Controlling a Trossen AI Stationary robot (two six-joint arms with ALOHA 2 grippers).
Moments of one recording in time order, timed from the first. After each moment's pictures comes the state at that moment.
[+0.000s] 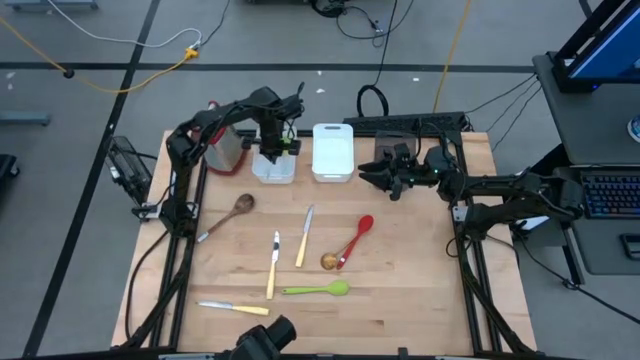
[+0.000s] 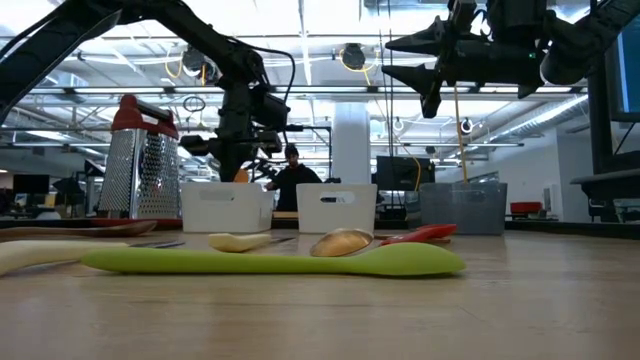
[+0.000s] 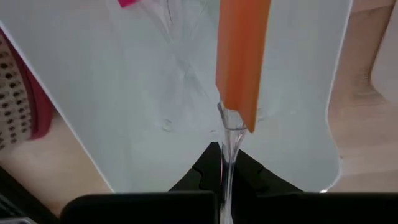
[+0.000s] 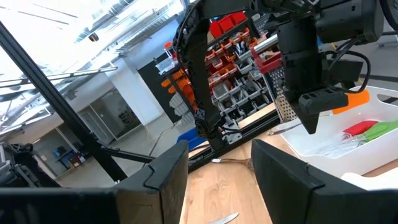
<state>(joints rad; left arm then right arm) 0.72 2.07 1.74 -1.44 0.21 -0.68 -0.42 1.17 0.44 0.87 -0.42 0.61</state>
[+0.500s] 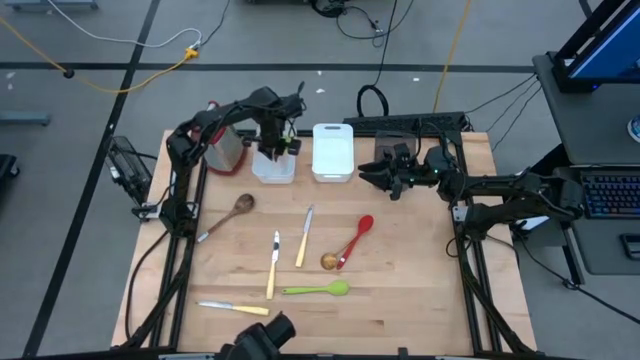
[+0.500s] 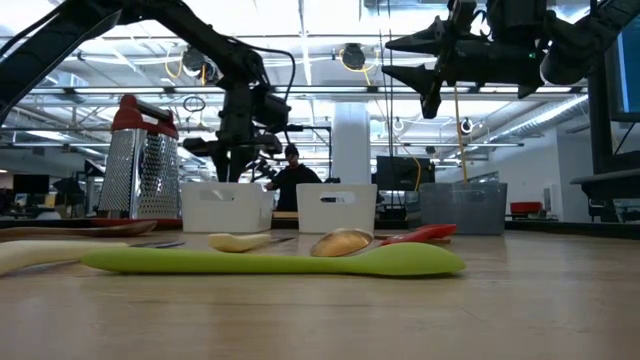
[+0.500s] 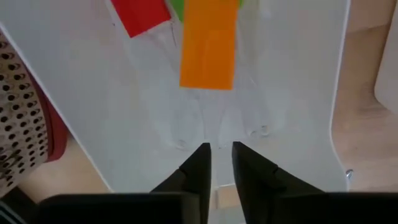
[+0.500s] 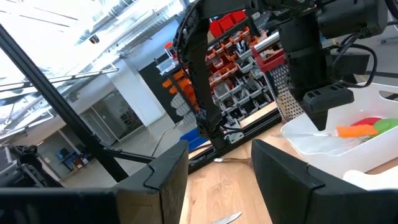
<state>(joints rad) 0.73 2.07 1.74 -1.40 0.16 -0.64 -0.42 1.17 0.44 0.87 -0.42 0.63</state>
